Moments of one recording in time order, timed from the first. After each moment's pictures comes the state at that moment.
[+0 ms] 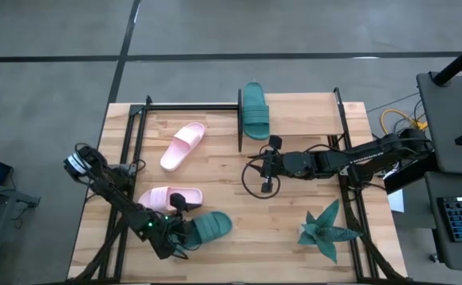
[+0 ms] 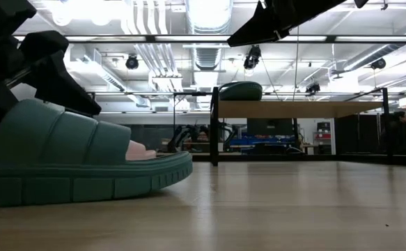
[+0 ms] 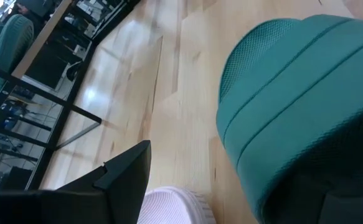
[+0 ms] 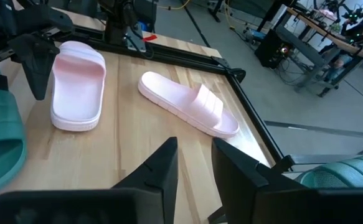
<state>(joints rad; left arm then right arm) -0.81 1.66 0.67 0.03 -1.03 -0.19 0.15 1.34 0.85 0.11 0.44 -0.19</state>
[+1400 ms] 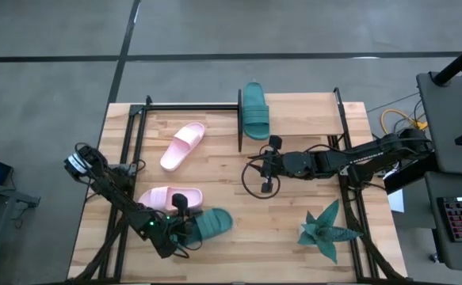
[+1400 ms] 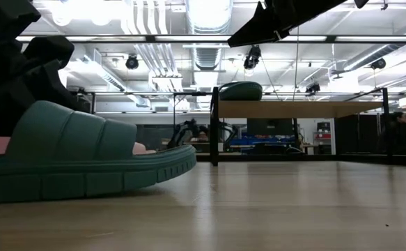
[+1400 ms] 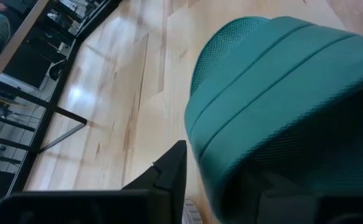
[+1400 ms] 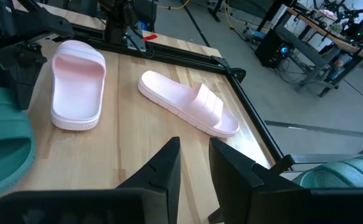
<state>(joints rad) -0.80 1.66 0.67 0.04 -0.97 -0.17 0.15 1.34 0.85 0.11 0.44 -0.19</state>
